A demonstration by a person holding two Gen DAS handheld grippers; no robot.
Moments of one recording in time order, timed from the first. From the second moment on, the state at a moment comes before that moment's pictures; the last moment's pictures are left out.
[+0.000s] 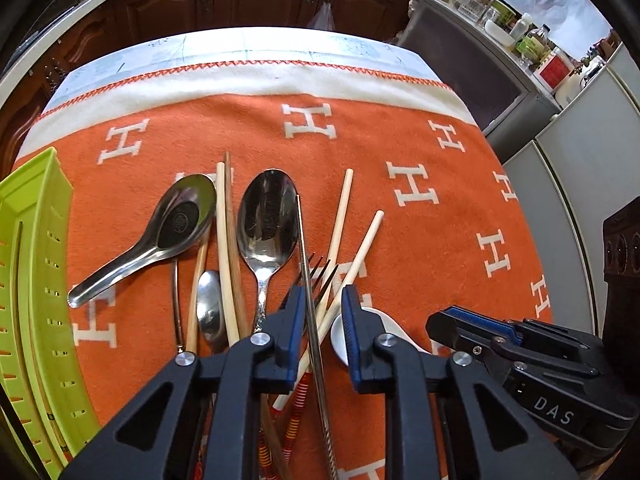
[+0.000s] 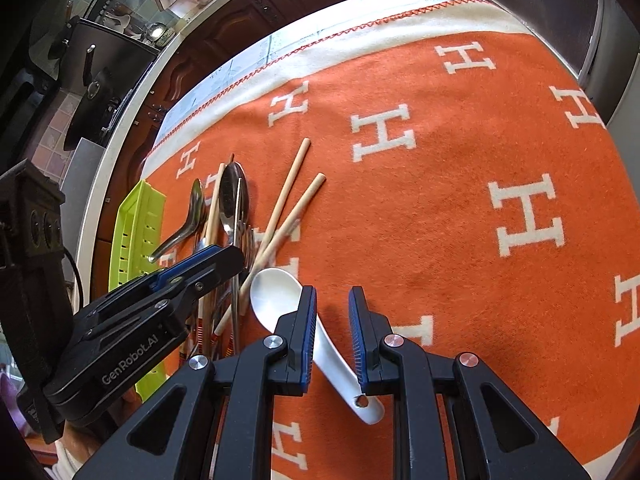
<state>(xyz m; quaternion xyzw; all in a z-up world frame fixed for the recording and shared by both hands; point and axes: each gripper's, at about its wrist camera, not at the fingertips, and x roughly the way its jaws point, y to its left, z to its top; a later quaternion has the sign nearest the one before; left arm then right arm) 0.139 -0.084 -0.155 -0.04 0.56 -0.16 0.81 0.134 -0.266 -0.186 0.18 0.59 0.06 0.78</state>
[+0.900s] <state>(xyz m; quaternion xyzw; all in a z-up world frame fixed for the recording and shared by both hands) 0.134 -0.082 -0.159 -0.02 0.55 -0.15 0.82 0.141 -0.254 -0.195 0.14 0.60 0.08 0.78</state>
